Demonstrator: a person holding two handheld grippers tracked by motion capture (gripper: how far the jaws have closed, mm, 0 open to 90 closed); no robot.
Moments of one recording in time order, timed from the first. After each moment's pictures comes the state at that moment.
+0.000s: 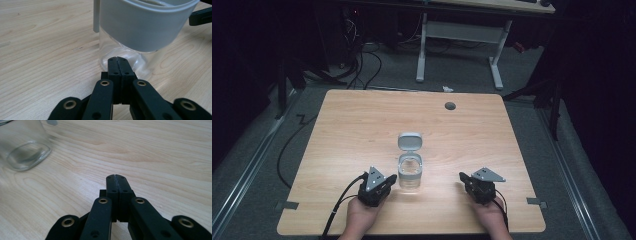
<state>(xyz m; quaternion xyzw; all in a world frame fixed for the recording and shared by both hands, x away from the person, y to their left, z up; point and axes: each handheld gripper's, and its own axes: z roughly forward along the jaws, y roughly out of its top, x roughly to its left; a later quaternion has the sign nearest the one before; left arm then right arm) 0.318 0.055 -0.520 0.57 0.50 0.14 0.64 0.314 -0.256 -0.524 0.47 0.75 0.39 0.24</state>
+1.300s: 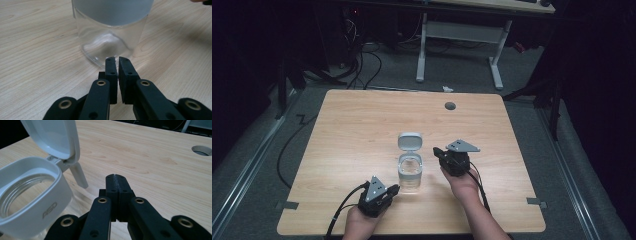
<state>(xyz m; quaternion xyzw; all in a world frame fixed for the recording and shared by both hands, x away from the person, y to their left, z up) 0.295 0.053 -0.531 0.59 0.48 0.10 0.64 0.378 -0.182 -0.472 0.44 0.75 0.45 0.22</state>
